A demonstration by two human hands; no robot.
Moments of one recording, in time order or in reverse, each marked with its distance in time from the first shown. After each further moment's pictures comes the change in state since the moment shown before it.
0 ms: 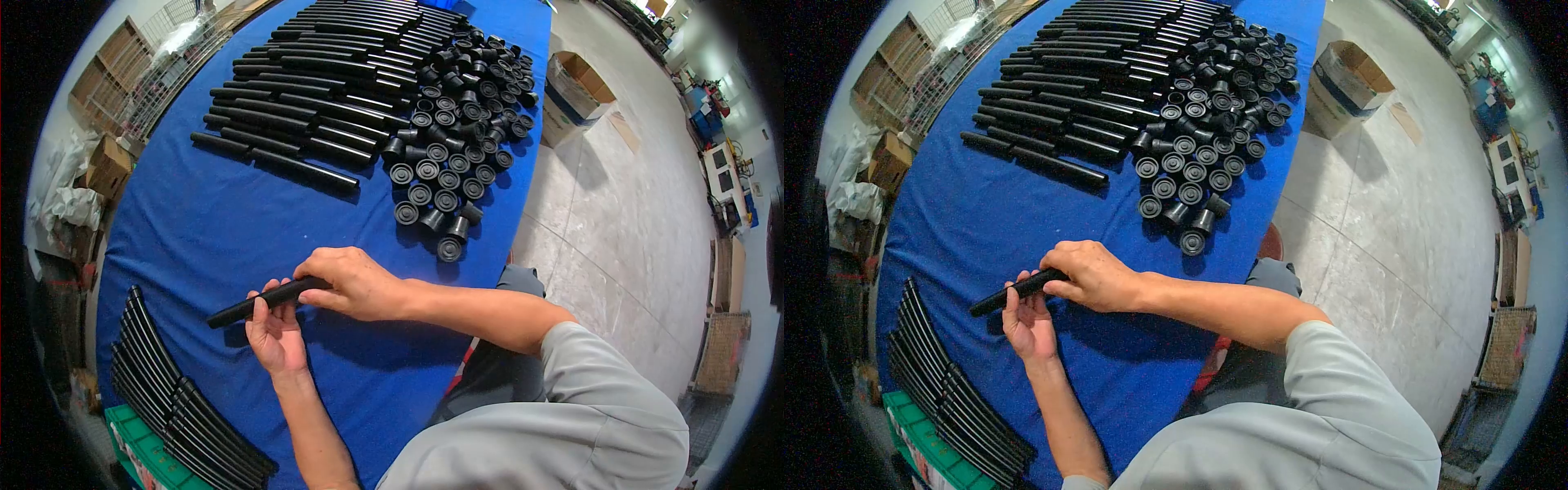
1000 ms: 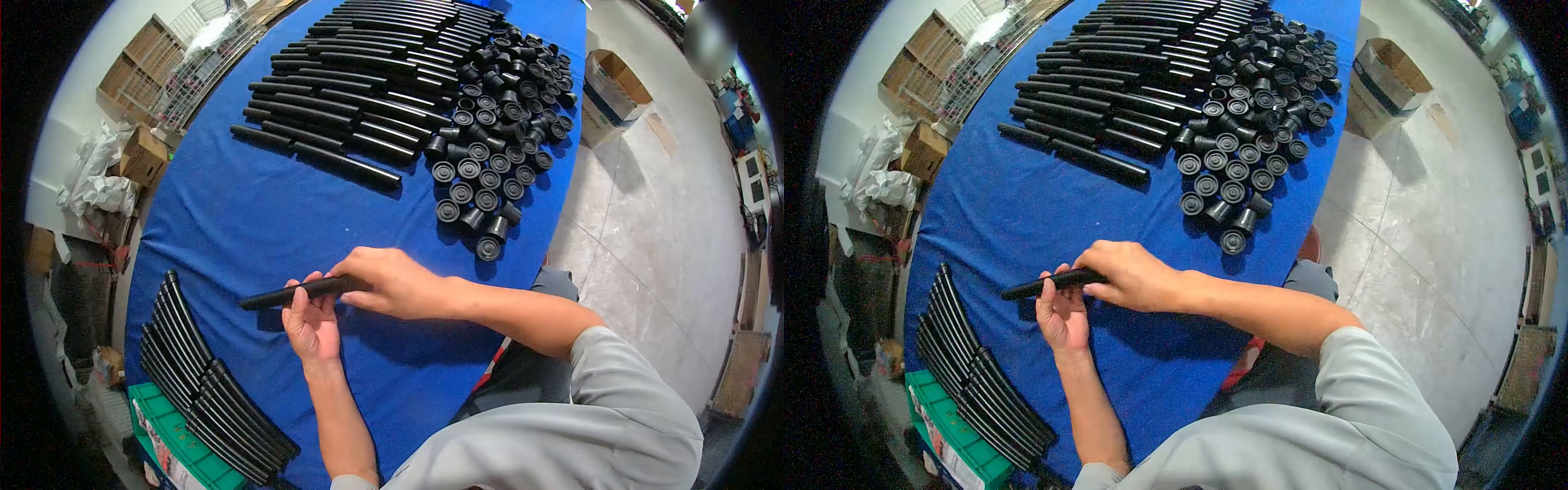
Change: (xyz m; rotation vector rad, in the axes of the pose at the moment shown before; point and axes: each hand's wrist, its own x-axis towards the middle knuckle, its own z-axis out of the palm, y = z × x) left_hand 0.000 0.002 -0.004 0.018 -0.016 -0.026; right_hand -0.003 -0.001 0.002 0.026 -0.044 -0.011
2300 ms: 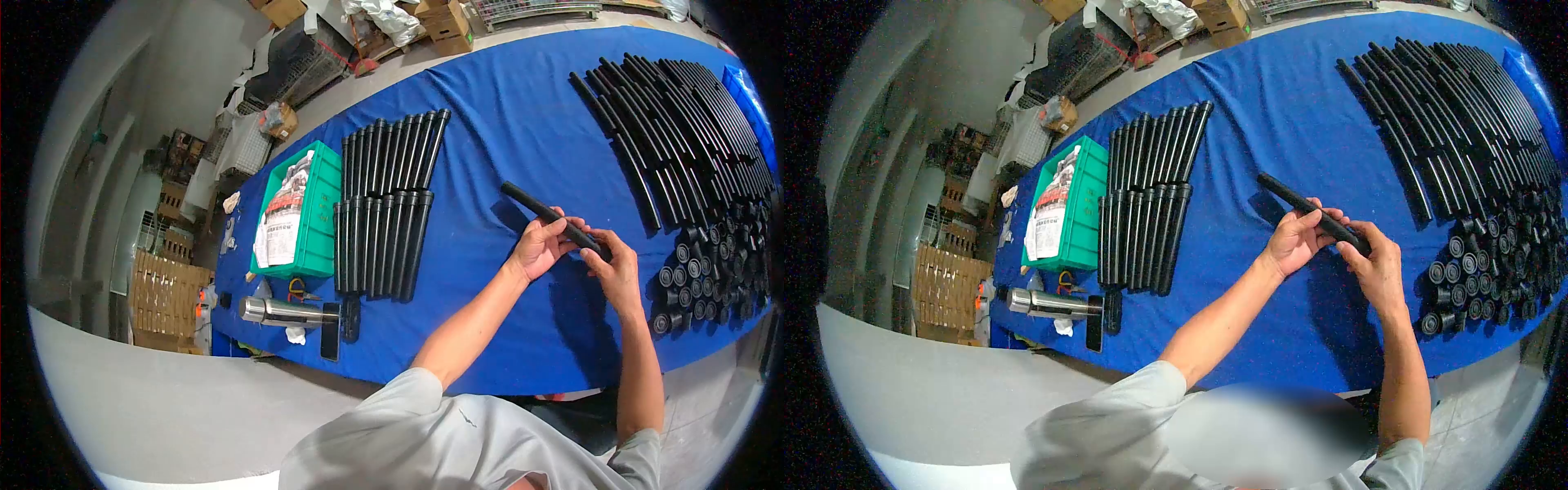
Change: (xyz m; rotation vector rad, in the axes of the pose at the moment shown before) left_hand 0.002 -0.010 0.013 -0.095 -0.169 -0.003; right_hand 0.015 -0.024 -0.006 0.173 -0.127 0.423
